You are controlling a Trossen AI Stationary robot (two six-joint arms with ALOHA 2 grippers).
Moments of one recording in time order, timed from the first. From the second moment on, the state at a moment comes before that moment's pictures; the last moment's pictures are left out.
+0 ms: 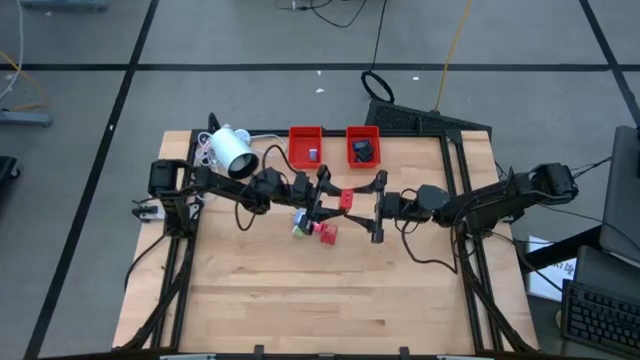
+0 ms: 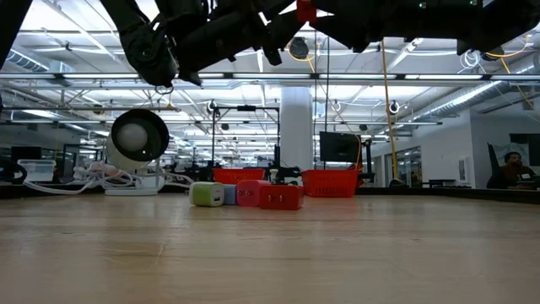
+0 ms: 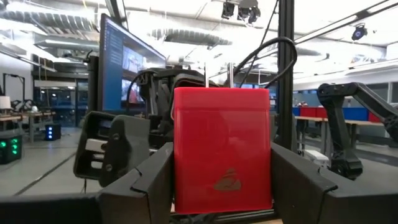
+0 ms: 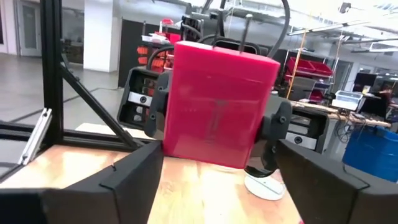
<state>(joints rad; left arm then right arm) 0.10 1.83 0.87 1.33 0.43 -0.16 0.08 1.27 0.52 0.90 0.15 -0.17</state>
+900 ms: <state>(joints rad) 0.10 1.83 0.87 1.31 0.39 -0.13 0.07 1.27 0.52 0.92 0.17 -0.04</state>
